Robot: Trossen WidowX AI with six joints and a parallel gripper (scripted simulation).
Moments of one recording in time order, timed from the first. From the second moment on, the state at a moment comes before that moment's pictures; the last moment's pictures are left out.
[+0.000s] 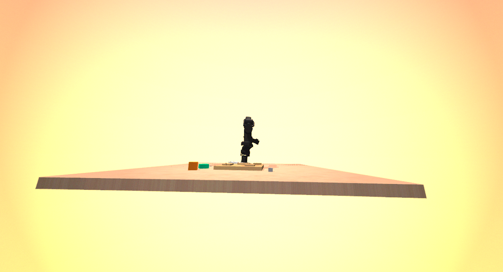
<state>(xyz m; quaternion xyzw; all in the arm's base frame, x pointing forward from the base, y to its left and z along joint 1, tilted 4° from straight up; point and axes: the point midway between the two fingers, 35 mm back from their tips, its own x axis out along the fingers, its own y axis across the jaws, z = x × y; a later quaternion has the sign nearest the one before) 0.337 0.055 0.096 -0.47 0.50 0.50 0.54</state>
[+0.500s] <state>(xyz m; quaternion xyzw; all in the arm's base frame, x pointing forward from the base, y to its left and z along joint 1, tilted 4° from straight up) 0.341 0.057 0.086 -0.47 0.49 0.49 0.54</state>
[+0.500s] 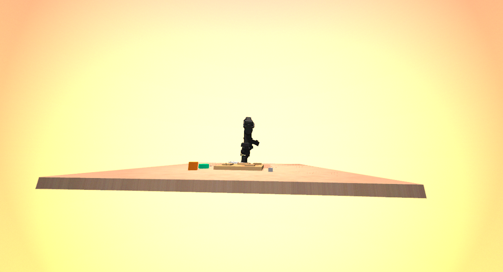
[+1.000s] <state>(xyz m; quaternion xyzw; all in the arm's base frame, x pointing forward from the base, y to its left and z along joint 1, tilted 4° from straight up) 0.342 0.058 0.072 -0.47 0.49 0.49 0.54</state>
